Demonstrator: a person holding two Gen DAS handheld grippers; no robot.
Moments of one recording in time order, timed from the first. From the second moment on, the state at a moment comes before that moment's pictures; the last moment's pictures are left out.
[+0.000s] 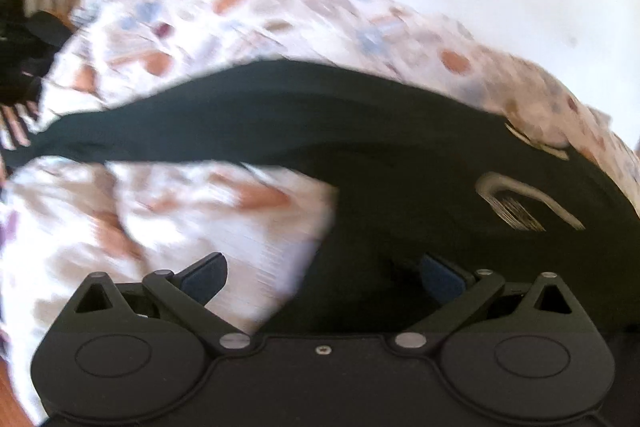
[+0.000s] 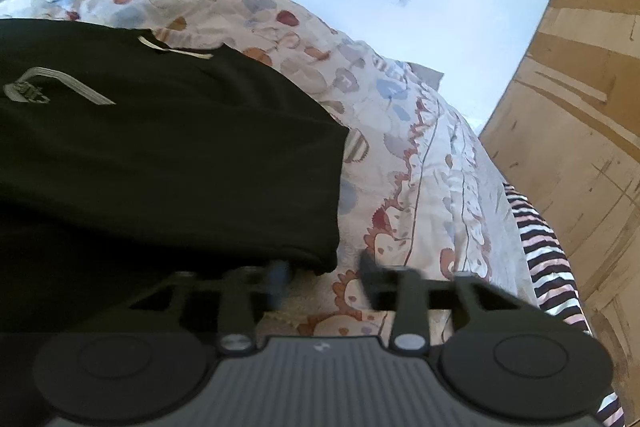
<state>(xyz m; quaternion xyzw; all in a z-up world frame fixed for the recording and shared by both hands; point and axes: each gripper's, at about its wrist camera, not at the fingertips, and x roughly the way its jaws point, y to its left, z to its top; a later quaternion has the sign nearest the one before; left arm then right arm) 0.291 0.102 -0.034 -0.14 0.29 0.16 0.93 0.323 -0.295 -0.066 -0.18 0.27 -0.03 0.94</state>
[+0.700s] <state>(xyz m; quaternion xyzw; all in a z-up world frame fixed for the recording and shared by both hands) 0.297 0.370 -0.067 -0.37 0.22 0.31 0.85 0.221 -0.218 -0.018 -0.09 0.22 0.07 0.97</state>
